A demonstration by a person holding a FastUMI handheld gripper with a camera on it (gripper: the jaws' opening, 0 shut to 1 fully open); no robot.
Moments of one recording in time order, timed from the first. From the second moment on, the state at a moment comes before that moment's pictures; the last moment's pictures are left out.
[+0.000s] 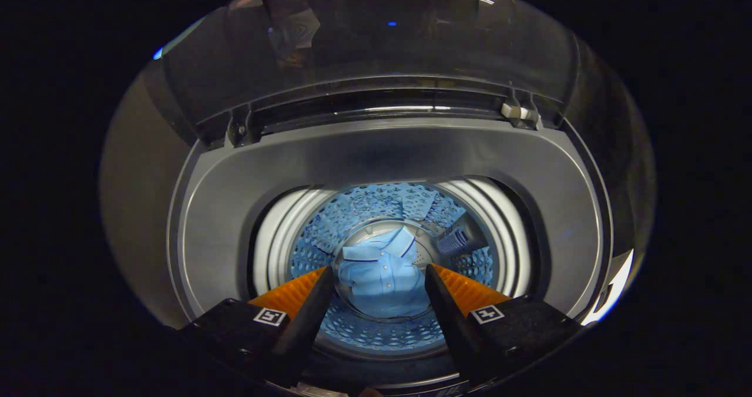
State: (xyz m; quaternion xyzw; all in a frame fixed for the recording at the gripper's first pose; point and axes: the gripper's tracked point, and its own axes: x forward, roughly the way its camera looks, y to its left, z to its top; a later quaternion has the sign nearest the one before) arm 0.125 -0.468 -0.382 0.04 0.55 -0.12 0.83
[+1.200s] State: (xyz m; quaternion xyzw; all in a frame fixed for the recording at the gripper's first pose) arm 0.246 -0.461 -0.108 -0.02 0.30 -0.09 0.95
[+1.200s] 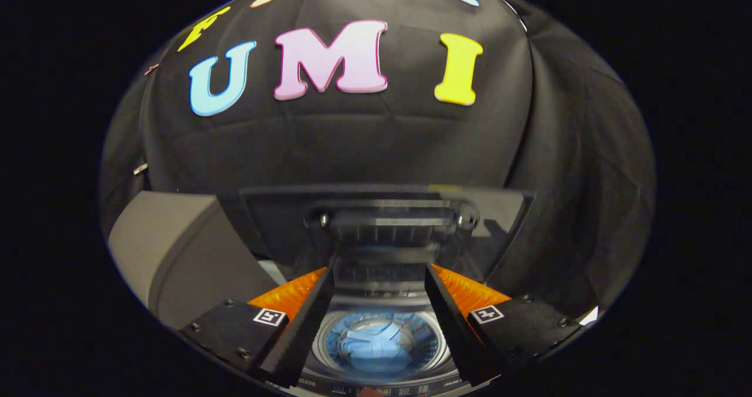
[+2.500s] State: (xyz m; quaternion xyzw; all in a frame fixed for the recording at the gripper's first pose) arm 0.334 -0.483 -0.100 0.00 0.27 -0.10 0.96
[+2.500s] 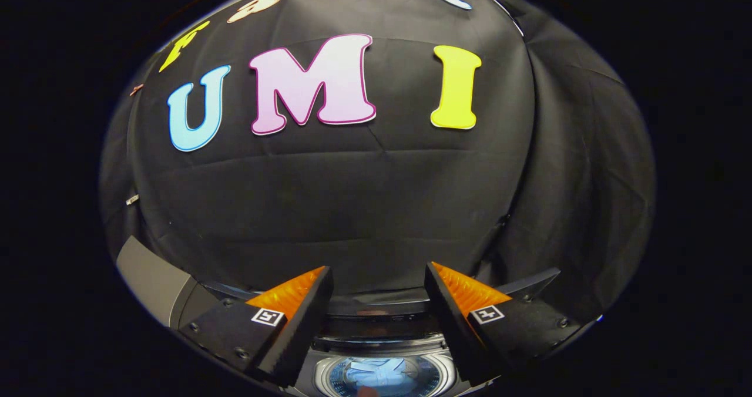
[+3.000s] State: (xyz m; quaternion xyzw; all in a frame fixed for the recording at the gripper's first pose) arm 0.293 -0.476 -0.094 0.00 0.25 -0.09 0.96
